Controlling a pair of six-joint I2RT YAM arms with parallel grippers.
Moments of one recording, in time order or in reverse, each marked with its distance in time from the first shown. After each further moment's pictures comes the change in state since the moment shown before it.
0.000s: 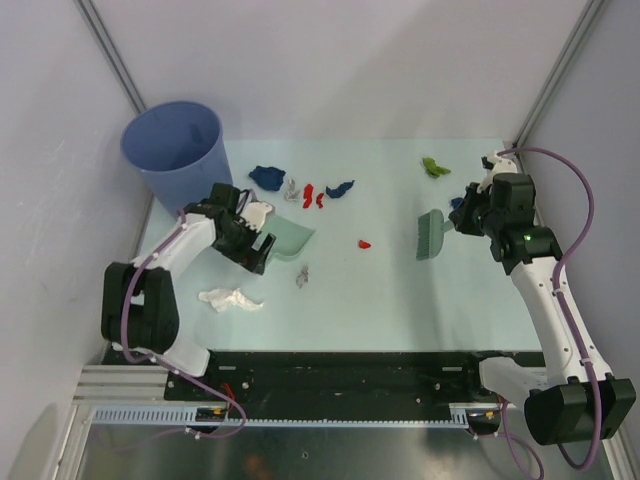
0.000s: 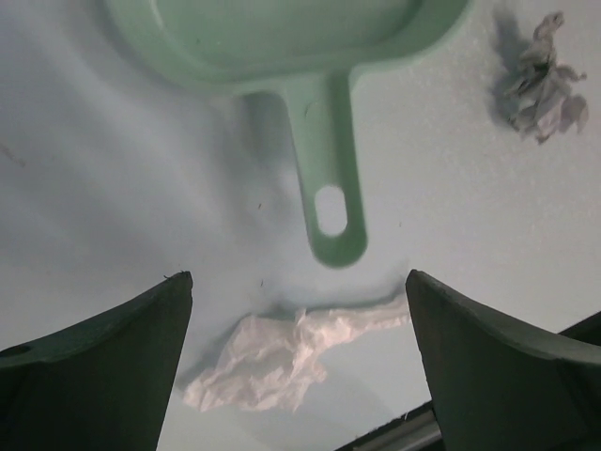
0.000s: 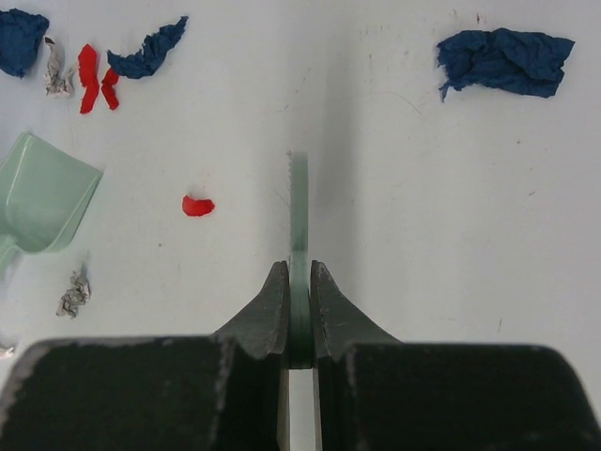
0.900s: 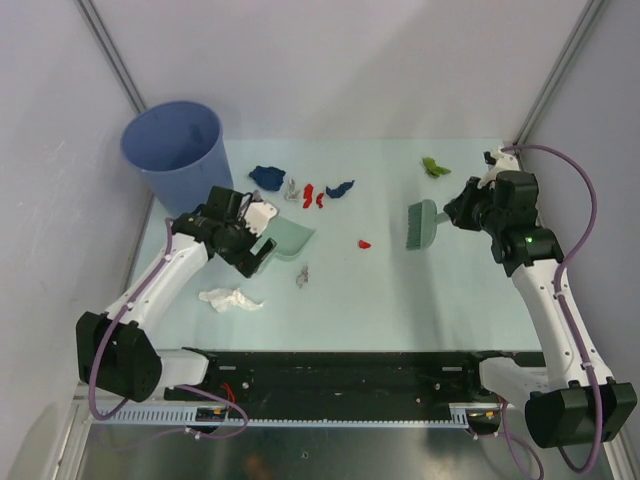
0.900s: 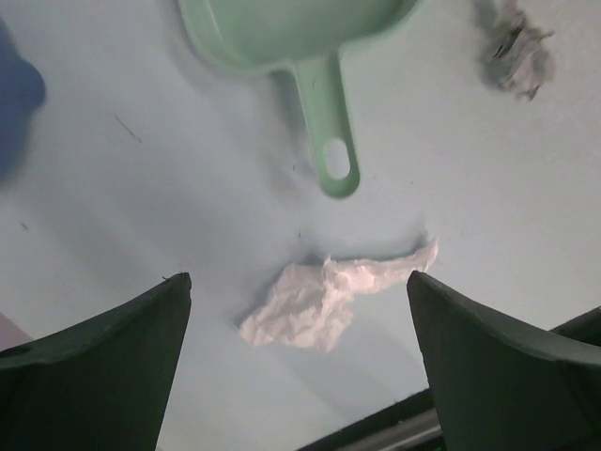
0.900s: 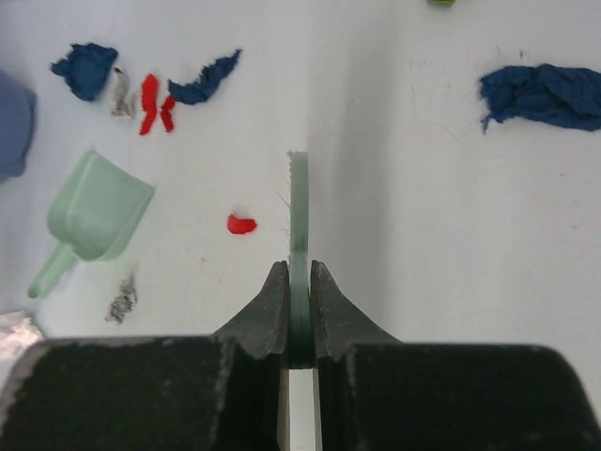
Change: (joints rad) left arm -0.153 -0.232 0.020 -0.061 -0.190 0.048; right arm -0.001 -0.016 0.000 0.081 -0.078 0.056
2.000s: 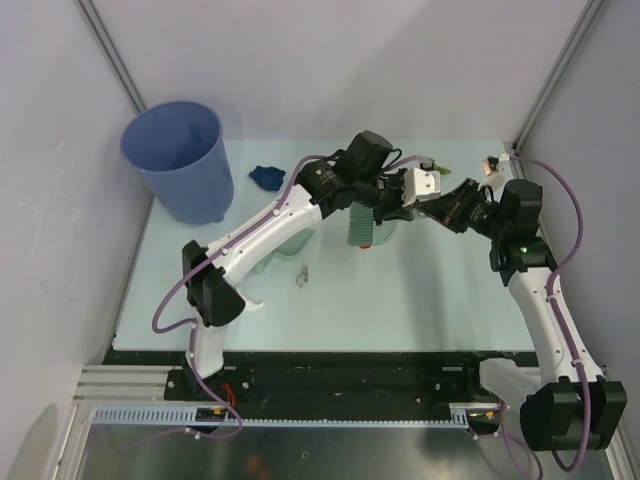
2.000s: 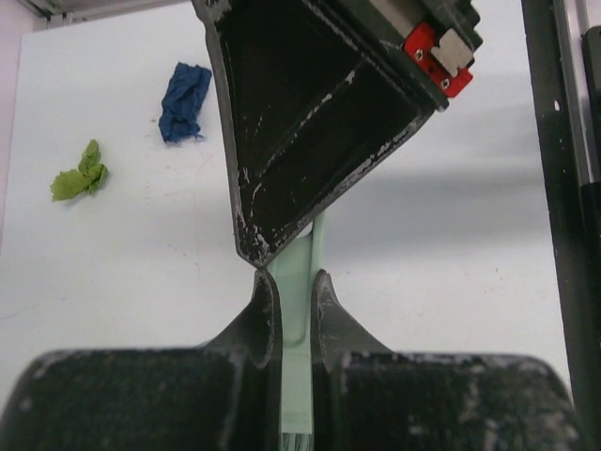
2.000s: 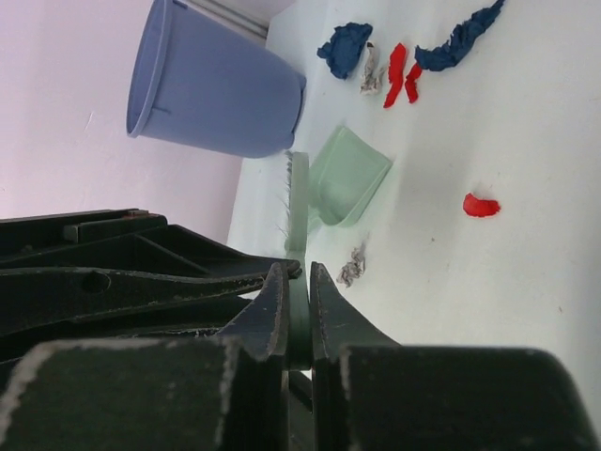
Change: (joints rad) left arm -0.566 0.686 1.045 0.077 0.444 0.130; right arm -0.069 -0.026 -0.173 0.338 -0.511 0.468
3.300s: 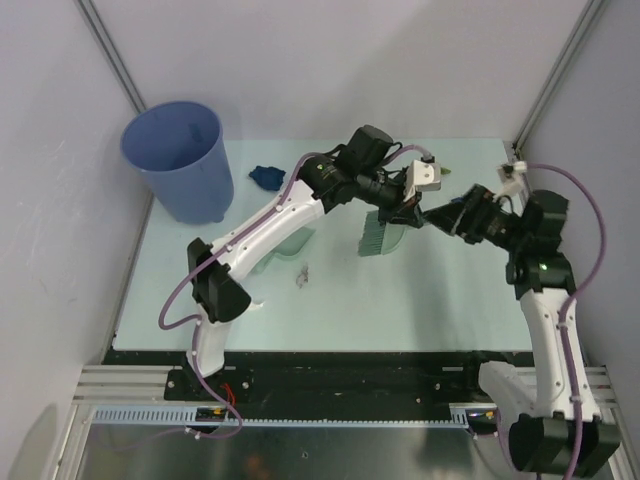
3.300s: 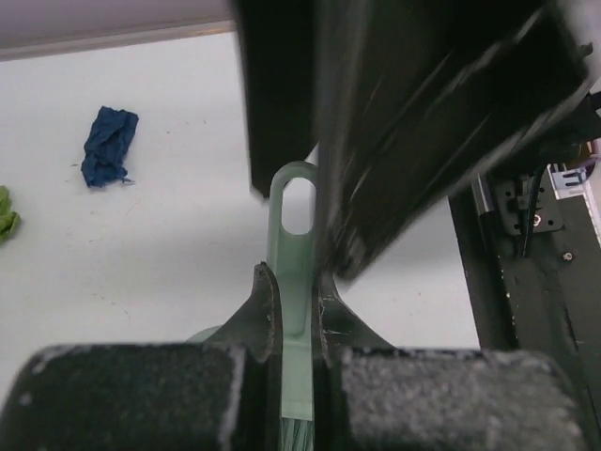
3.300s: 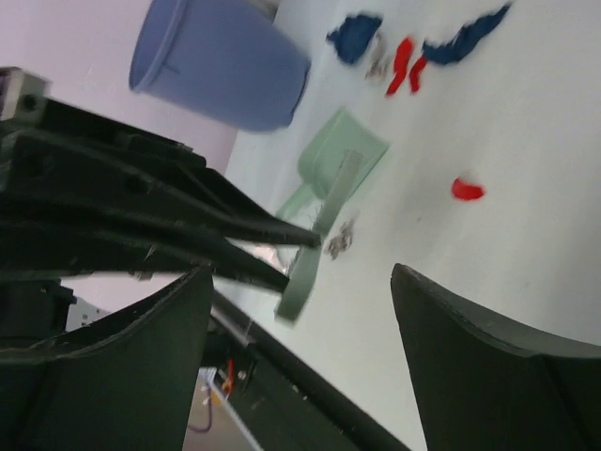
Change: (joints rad) left arm 0.022 0.047 0.074 -0.023 0.211 -0.099; right arm -0.154 -0.169 0.022 -0.186 -0.156 -0.163
